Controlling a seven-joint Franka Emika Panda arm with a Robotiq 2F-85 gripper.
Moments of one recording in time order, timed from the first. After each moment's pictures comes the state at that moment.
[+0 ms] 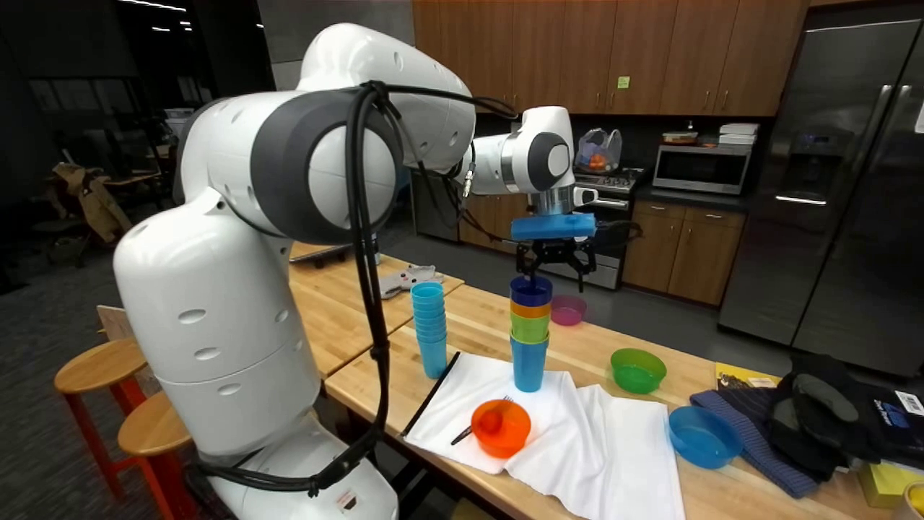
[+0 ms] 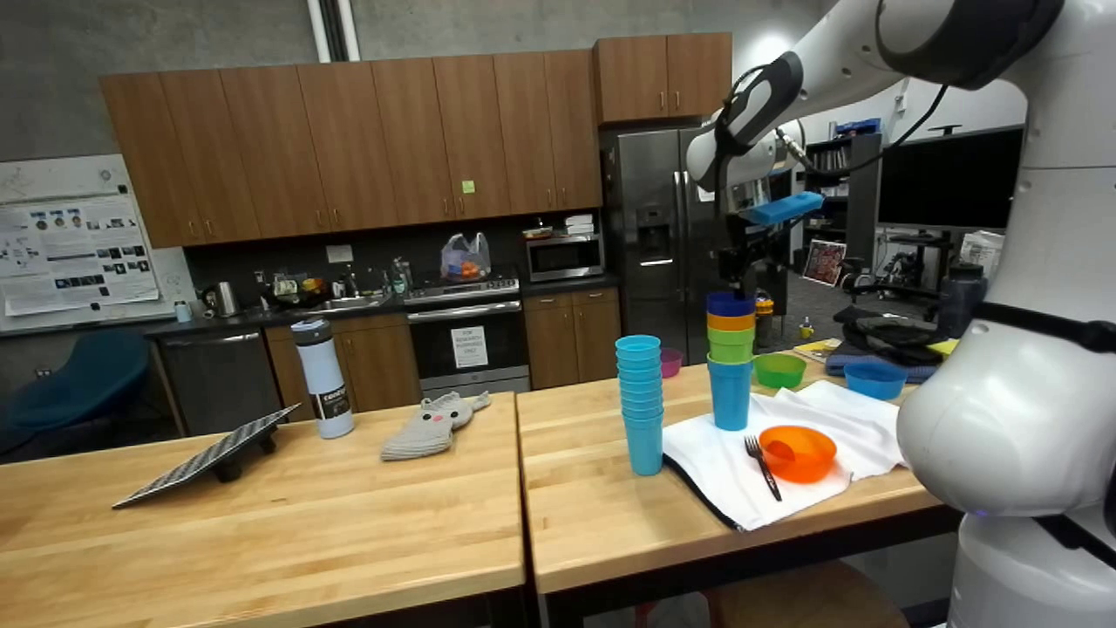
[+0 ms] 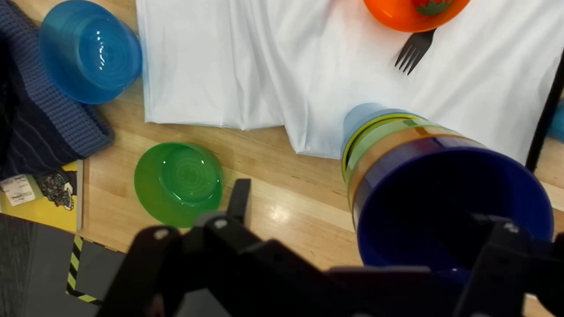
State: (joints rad) arm -0.07 -0.06 -0.08 -1.99 -0.17 1.94 -0.31
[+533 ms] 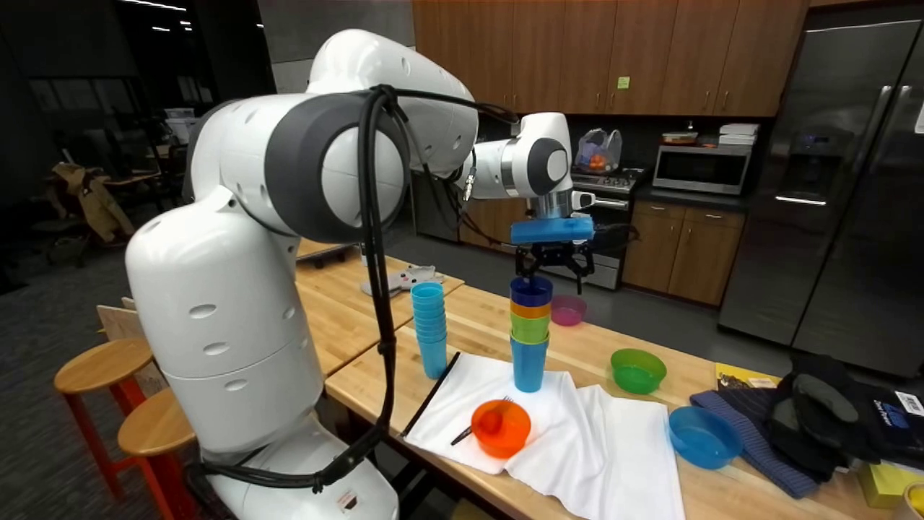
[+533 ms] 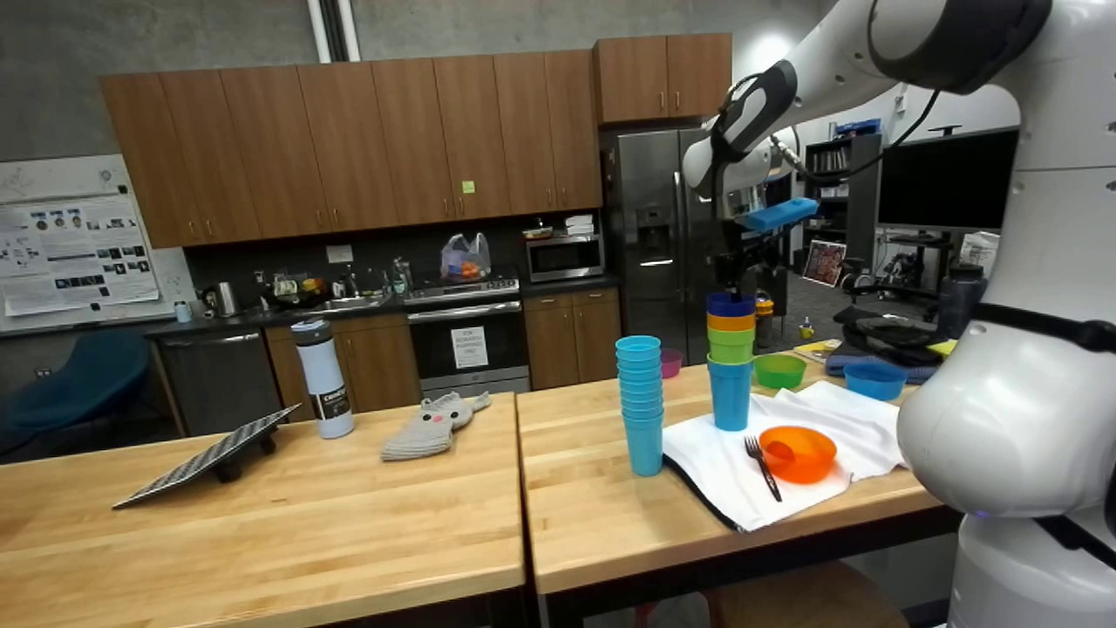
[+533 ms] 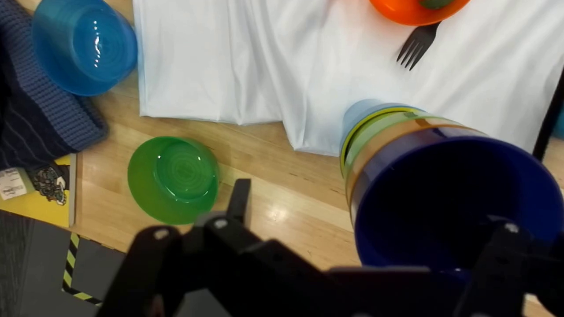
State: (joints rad) arm -0.07 -0.03 -0.08 -1.98 -0.17 1.96 -0.31
